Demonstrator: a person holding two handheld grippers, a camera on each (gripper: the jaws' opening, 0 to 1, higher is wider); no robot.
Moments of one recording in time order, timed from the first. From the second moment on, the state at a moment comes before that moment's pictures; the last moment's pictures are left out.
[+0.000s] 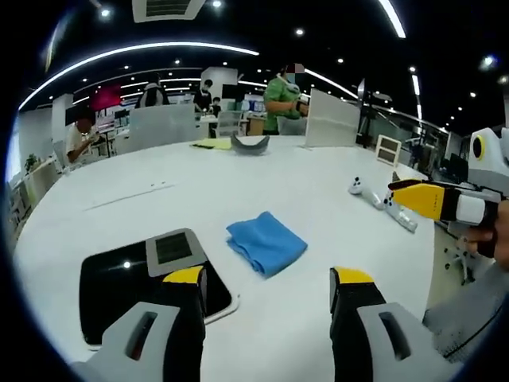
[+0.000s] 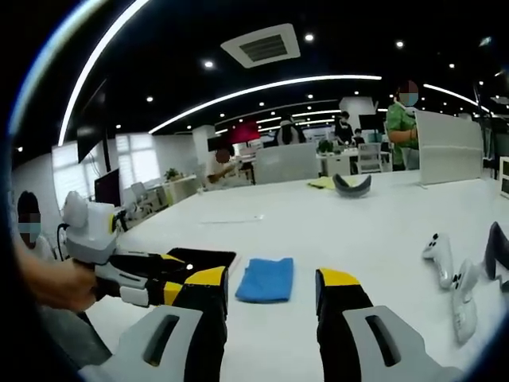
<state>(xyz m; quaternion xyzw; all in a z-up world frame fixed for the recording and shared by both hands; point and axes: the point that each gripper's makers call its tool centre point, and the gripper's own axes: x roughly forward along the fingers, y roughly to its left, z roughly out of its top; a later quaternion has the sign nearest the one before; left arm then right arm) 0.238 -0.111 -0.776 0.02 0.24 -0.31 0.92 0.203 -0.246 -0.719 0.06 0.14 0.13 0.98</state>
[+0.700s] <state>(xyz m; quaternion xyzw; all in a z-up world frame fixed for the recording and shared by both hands) 0.283 -0.160 -0.806 0.03 0.27 -0.32 0.90 0.204 -0.254 -0.724 0.06 0.15 0.11 0.98</state>
